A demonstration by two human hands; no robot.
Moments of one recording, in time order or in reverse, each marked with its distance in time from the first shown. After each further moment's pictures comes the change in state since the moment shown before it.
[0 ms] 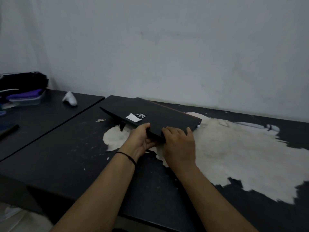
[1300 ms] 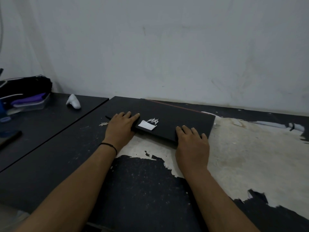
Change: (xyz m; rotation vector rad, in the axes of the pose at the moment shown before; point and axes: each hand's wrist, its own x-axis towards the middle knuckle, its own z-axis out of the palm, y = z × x) left_hand 0.069 0.054 -0.086 2.052 0.369 0.958; right_hand 0.016 0.012 0.020 -0.056 -0.207 0.206
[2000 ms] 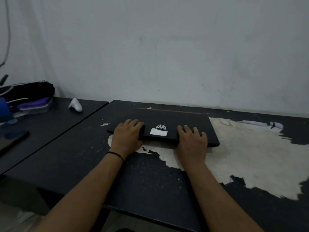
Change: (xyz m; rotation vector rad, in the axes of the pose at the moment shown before) left_hand -0.046 0.041 -0.032 -0.072 0.054 0.054; right_hand -0.011 0.020 -0.010 -0.108 0.004 0.040
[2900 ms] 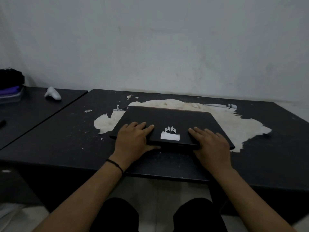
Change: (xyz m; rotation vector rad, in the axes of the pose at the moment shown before) left_hand -0.089 0.087 -0.052 -0.112 0.095 0.179; right_hand -0.128 0.105 -0.063 -0.020 0.058 -0.043
